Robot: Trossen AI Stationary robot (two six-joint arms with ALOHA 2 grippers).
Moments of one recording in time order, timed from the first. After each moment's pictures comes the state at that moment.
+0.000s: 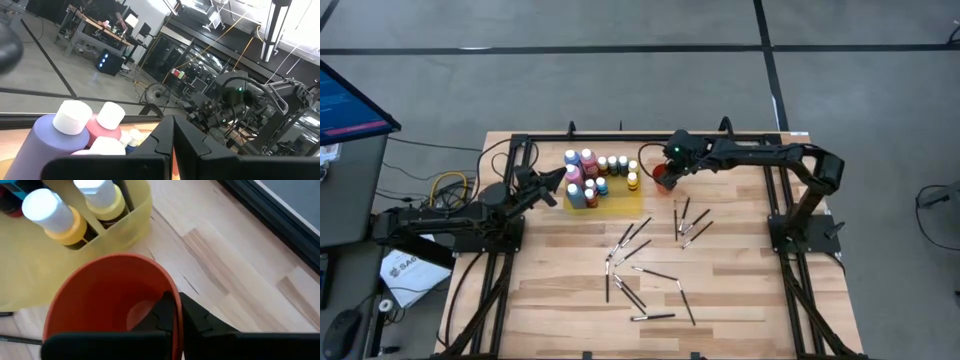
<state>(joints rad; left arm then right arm) 0.21 0.36 0.01 0.48 -0.49 -0.54 -0.43 1.72 1.12 -0.34 0.07 0.21</state>
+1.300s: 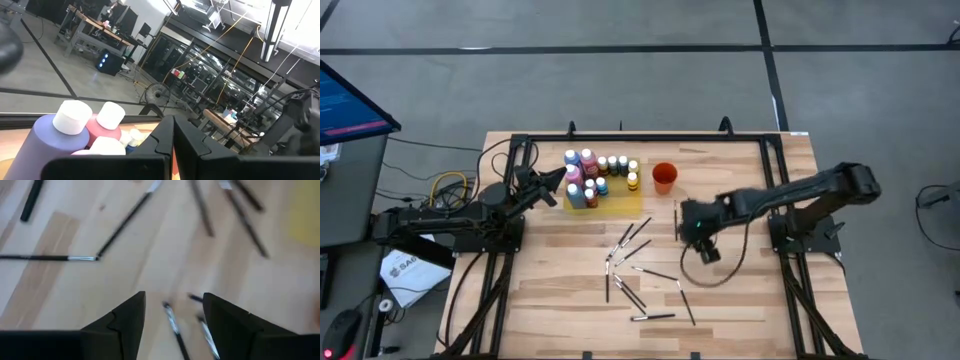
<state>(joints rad) 0.21 0.36 0.01 0.48 -0.49 -0.54 0.12 1.47 0.95 -0.54 -0.06 -0.23</state>
